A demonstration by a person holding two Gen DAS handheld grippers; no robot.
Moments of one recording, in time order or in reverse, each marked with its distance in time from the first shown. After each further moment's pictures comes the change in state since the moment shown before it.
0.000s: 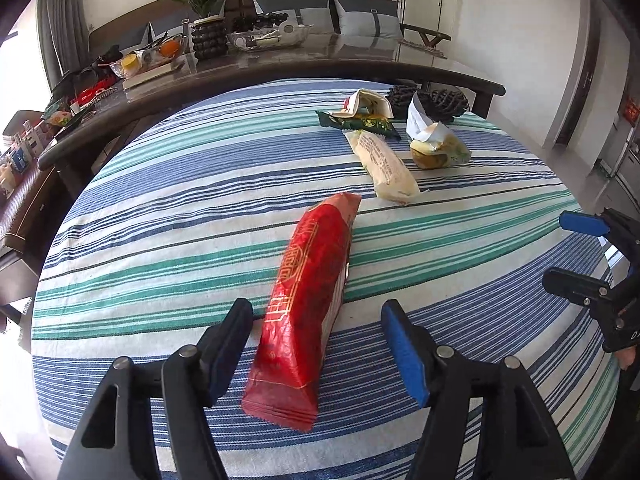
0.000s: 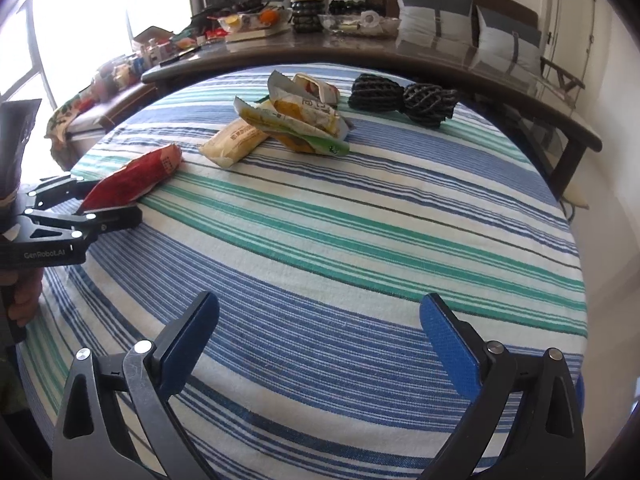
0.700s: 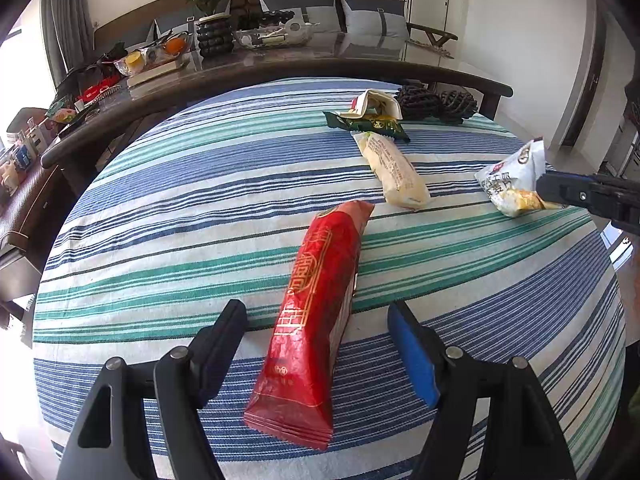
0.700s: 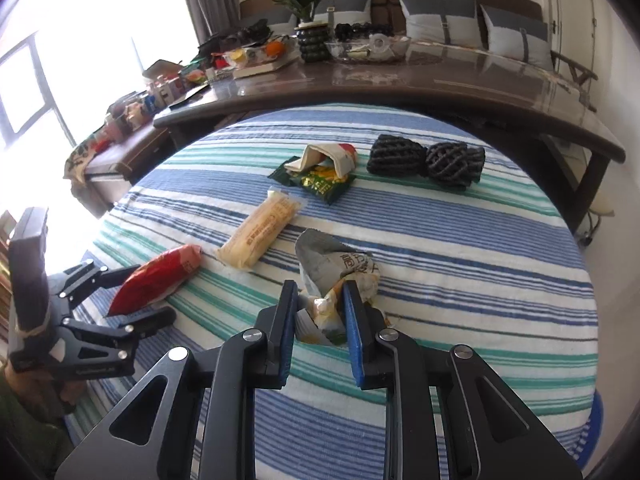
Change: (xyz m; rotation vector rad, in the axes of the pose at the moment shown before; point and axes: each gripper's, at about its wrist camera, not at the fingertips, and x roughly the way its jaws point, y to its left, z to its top) left arm 0.006 0.004 0.006 -0.013 0.005 0.015; right arm -0.003 -0.015 0.046 0.089 -0.032 0.127
